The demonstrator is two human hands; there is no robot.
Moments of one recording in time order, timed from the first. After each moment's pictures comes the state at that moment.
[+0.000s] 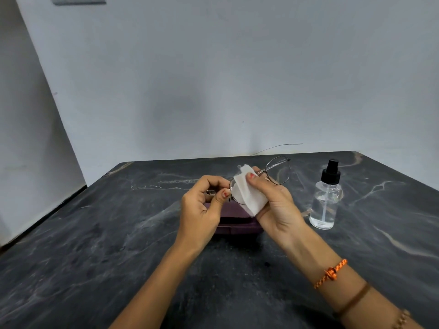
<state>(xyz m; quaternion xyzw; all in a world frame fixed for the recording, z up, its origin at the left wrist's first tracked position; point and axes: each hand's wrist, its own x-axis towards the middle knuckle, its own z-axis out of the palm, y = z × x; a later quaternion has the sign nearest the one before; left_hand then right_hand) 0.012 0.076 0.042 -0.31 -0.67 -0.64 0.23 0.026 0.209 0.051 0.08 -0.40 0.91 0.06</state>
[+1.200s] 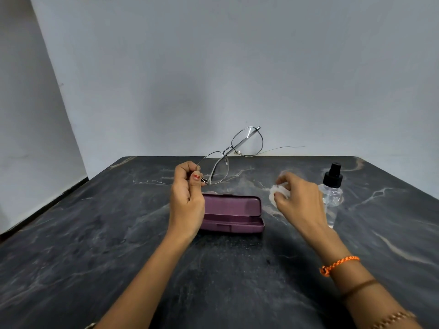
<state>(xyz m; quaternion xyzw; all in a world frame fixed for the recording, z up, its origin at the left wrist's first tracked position) -0.010 0.066 0.038 -0.22 -0.64 -0.67 0.32 0.020 0.257 0.043 -0.06 -0.91 0.25 0.34</state>
